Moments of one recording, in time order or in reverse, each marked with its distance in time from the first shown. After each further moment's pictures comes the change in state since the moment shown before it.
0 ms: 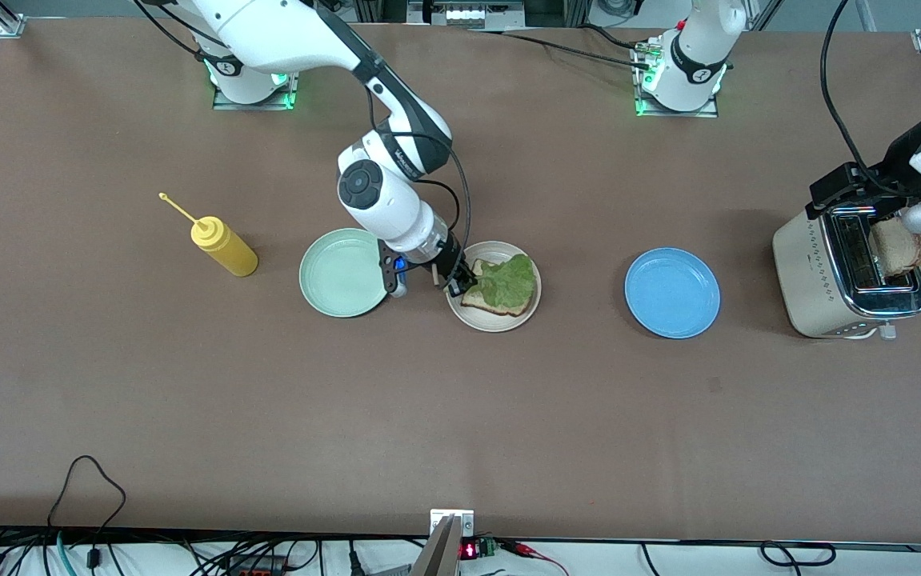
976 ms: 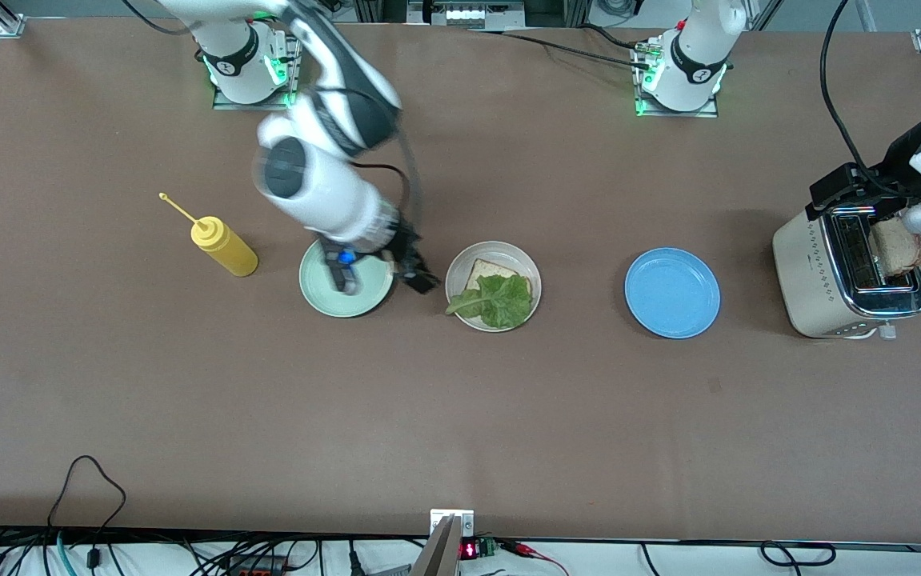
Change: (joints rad) left arm 0.000 0.000 -0.002 -0.001 0.000 0.005 0.000; right arm -0.184 -0.317 -0.031 0.001 -0.001 -0.527 -0.338
